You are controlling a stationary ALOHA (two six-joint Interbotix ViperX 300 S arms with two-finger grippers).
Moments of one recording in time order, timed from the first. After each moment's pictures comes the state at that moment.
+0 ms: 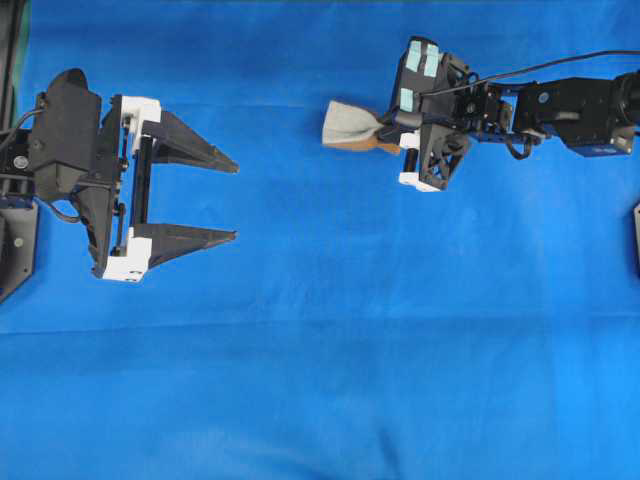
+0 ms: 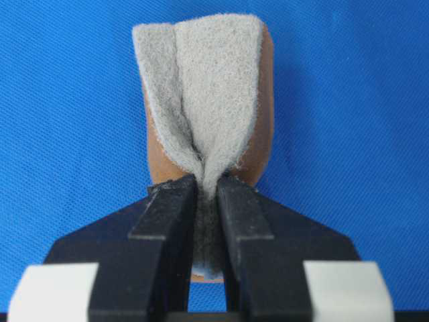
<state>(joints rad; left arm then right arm) -0.02 -0.56 0.93 -0.03 -0.14 -0.02 -0.35 0.13 0.74 -0.17 -0.14 0.04</state>
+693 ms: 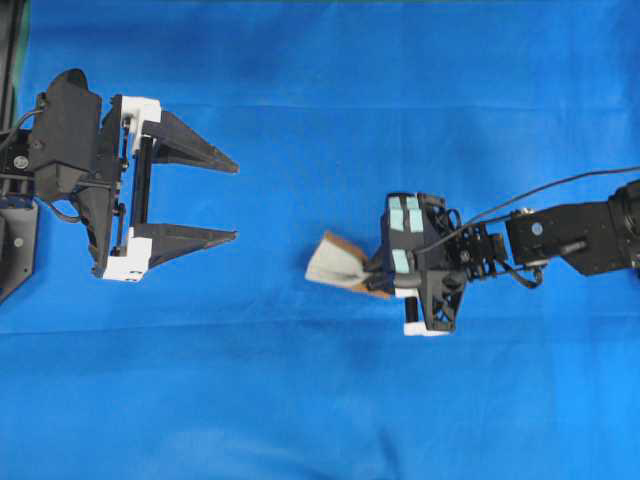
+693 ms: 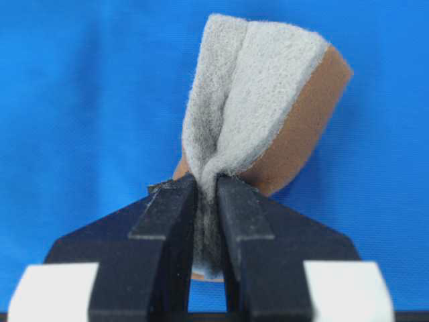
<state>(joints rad) -0.02 -0.56 0.93 -0.02 -0.14 -0.02 0.10 0.13 0.75 -0.11 -0.13 0.22</state>
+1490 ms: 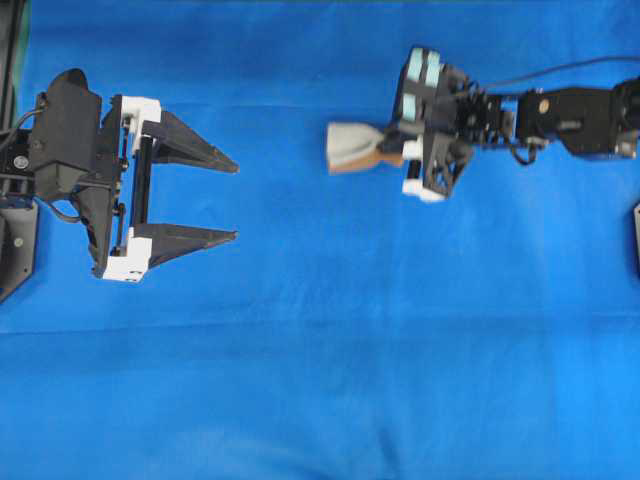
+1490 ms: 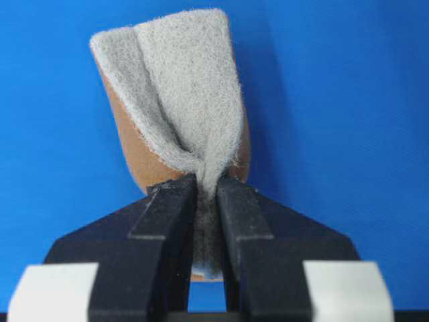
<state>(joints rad) -0.02 -0.56 0.93 -0.02 -0.14 -0.02 -0.38 0.13 0.75 -0.27 -0.13 0.15</state>
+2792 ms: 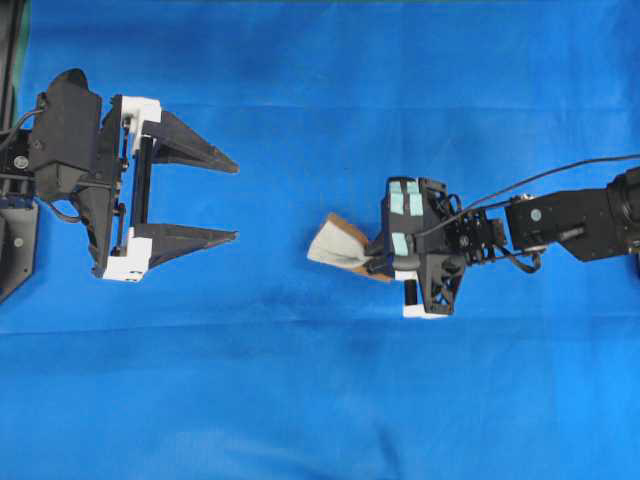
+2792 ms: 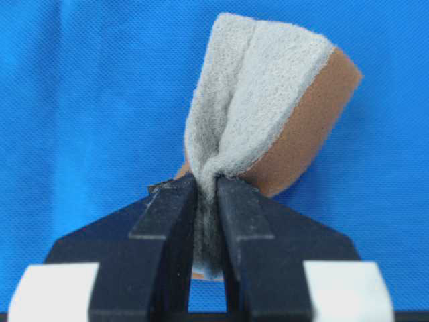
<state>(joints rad) -0.02 -0.56 0.93 -0.02 -0.14 -0.02 0.03 0.13 0.75 -0.17 -0.12 0.23</state>
